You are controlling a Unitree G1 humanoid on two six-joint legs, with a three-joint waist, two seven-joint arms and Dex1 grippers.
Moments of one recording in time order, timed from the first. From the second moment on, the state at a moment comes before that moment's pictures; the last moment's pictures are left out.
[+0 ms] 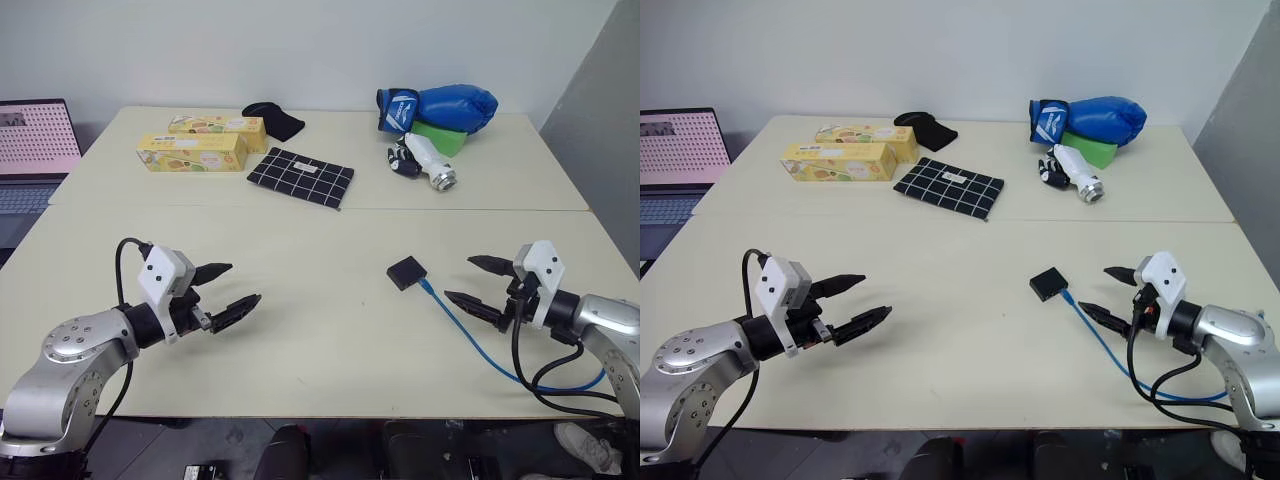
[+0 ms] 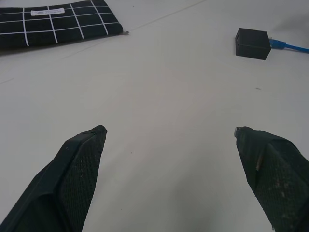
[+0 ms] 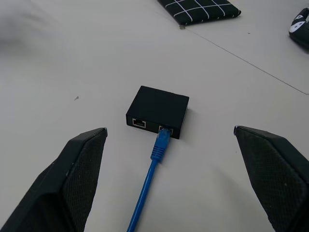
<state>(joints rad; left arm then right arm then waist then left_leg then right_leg) 0.03 0.76 0.29 -0.37 -0.55 0.53 -0.83 -0.07 -0.76 -0.16 -0.28 0.45 0.41 0.86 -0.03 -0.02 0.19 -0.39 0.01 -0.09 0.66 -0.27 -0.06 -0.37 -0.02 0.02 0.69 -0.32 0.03</state>
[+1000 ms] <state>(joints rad) -0.17 0.88 0.08 -0.43 -0.59 0.56 -1.10 -0.13 -0.47 0.01 -0.13 0.22 0.42 0.54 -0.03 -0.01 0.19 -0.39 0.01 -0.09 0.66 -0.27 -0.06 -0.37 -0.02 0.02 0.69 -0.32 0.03</state>
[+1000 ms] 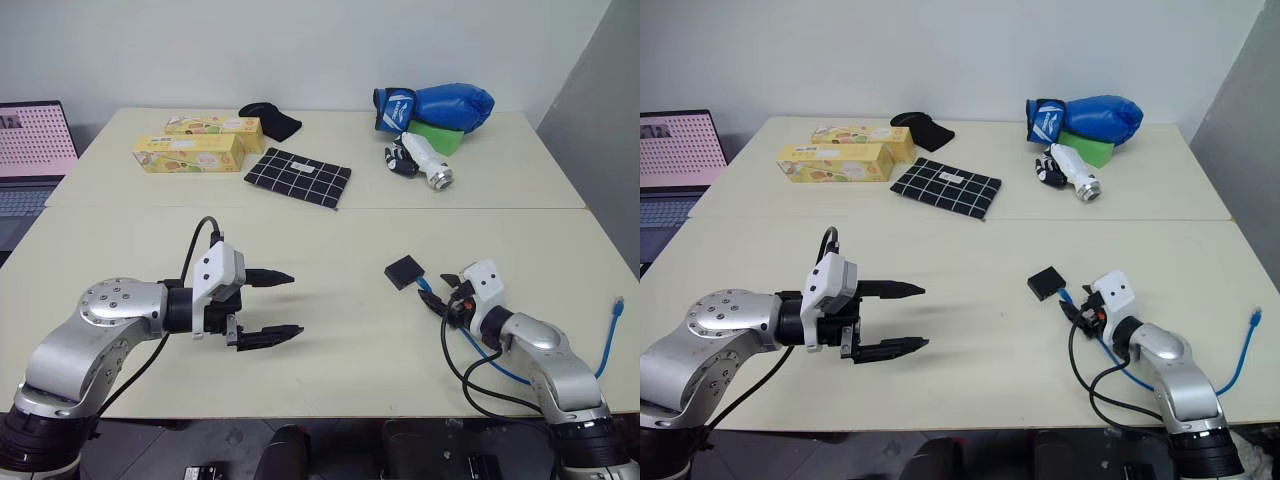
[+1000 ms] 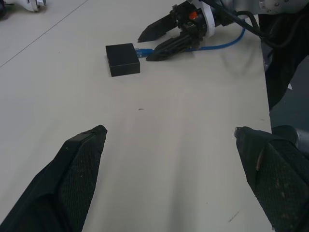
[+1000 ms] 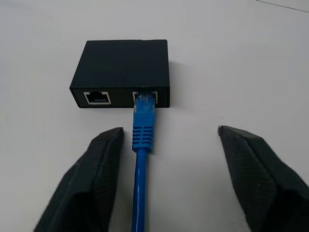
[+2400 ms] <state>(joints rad) -0.32 0.57 0.12 -0.26 -0.97 0.94 -0.87 -0.62 -0.61 0.30 0.00 -0.04 -0.41 0.98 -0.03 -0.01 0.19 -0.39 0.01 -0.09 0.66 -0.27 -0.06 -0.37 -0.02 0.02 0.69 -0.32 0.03</state>
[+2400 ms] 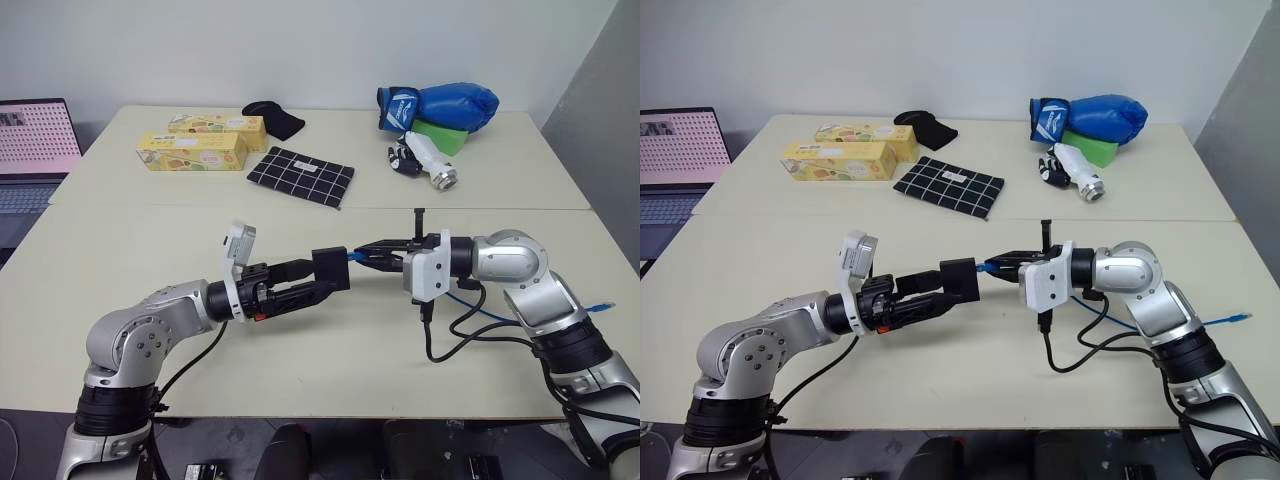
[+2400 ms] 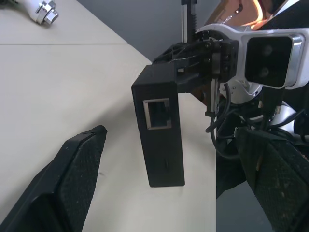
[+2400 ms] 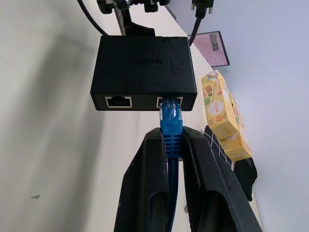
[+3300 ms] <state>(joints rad) -0.33 0.60 0.09 -0.21 -0.95 0.93 -0.94 -0.62 -0.61 0.30 -0.04 -0.10 -0.52 0.97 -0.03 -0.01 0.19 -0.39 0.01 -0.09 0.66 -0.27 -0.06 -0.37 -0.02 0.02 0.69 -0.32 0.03</state>
